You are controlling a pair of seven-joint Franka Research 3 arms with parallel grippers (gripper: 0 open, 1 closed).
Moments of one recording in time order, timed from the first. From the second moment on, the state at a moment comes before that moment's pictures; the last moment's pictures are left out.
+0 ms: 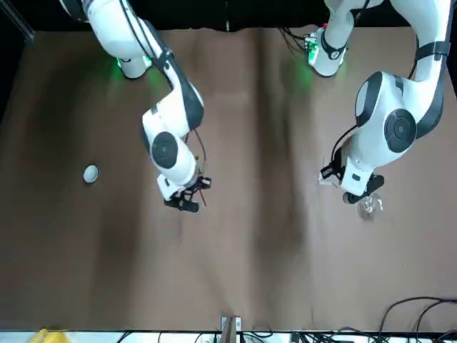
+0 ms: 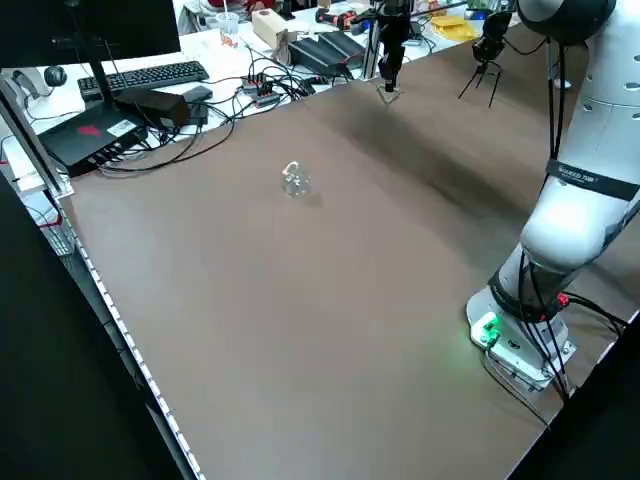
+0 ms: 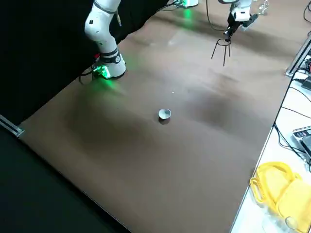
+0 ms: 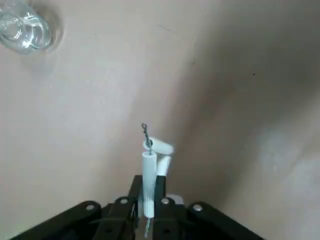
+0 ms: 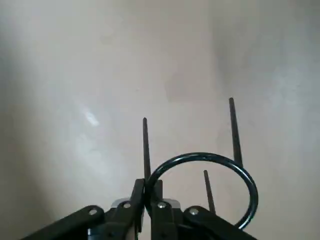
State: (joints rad) left arm 0.02 0.26 -0.31 -1.74 -0.01 1.85 -0.69; right arm 0.57 0.67 0.01 -1.32 0.14 1.96 0.74
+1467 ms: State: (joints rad) left arm 0.01 0.26 -0.32 -1.70 -0.01 1.83 -0.69; right arm 0.75 0.81 0.02 -1.22 0.14 2.13 0.81
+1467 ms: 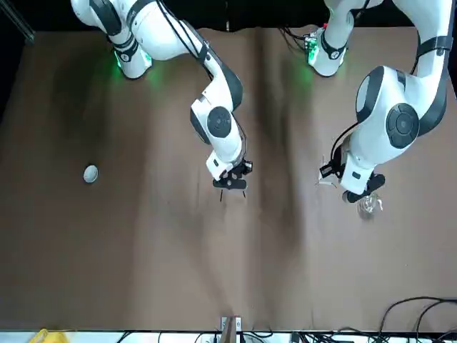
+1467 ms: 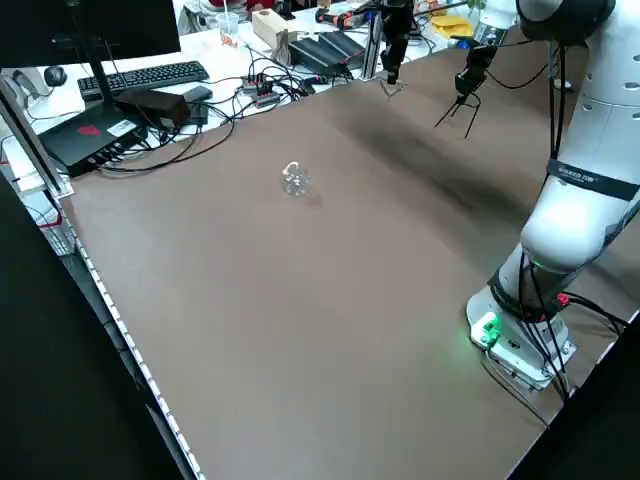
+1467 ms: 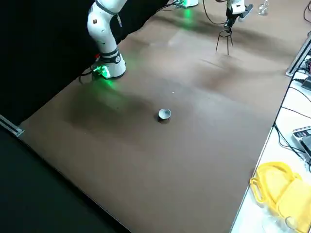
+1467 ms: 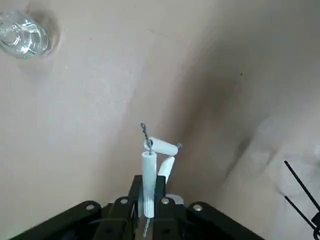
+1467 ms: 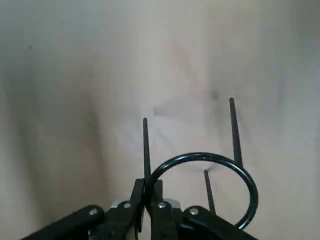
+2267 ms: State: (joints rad) left arm 0.01 0.26 -0.32 -1.67 -0.01 1.83 -0.68; right arm 0.76 0.81 0.06 -1.21 0.14 2.12 0.81
